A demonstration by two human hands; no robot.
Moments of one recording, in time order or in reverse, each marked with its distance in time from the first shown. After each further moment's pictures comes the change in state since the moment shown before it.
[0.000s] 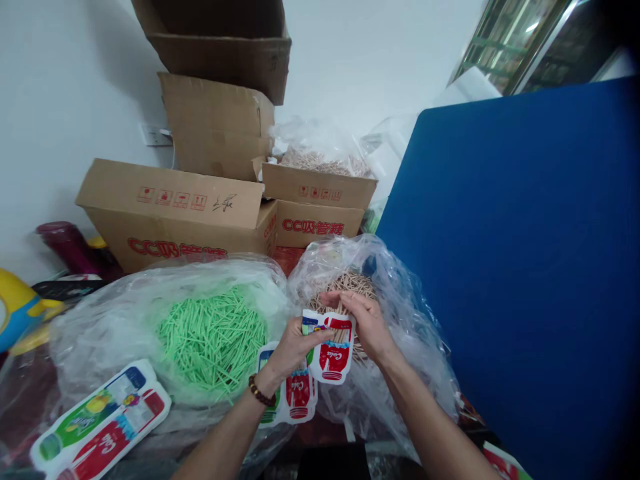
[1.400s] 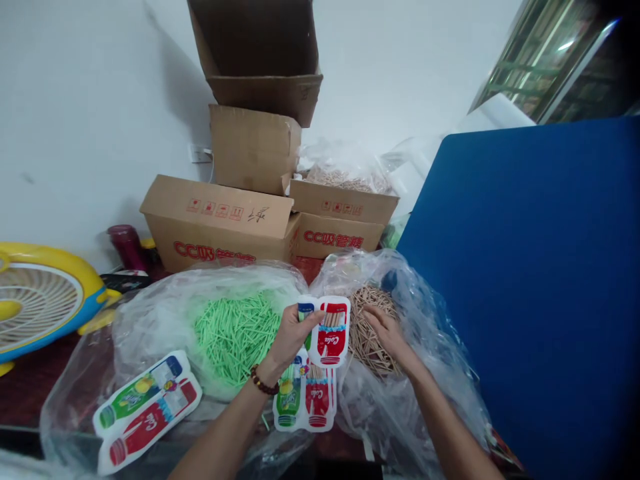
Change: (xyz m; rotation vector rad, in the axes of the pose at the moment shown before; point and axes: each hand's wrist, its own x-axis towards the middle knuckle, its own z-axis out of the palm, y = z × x) left_hand -0.009 0.045 -0.032 0.116 0.227 0.229; right_hand 0.027 0.038 -0.049 -0.321 0.123 -0.057
